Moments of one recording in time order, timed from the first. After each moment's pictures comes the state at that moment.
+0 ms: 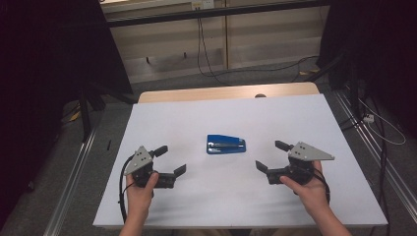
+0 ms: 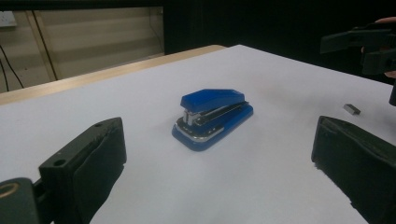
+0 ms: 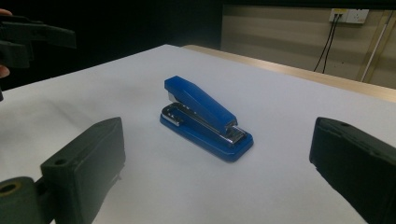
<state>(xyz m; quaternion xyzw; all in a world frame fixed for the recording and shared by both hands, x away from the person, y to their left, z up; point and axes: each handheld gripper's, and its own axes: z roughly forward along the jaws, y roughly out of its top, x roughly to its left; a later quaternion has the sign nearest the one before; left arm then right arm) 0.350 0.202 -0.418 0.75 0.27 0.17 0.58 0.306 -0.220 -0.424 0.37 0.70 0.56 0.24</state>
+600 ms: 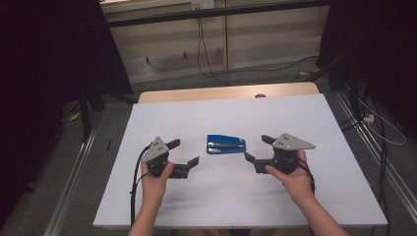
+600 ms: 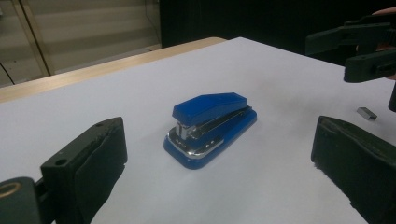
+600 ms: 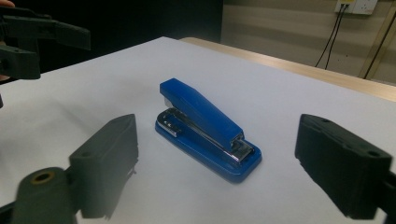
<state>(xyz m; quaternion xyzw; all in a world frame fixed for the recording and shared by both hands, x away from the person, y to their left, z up) 0.374 0.167 -0.419 0.76 0.27 0.16 0.57 0.336 -0.193 -0.423 0.37 0.72 0.54 0.24</state>
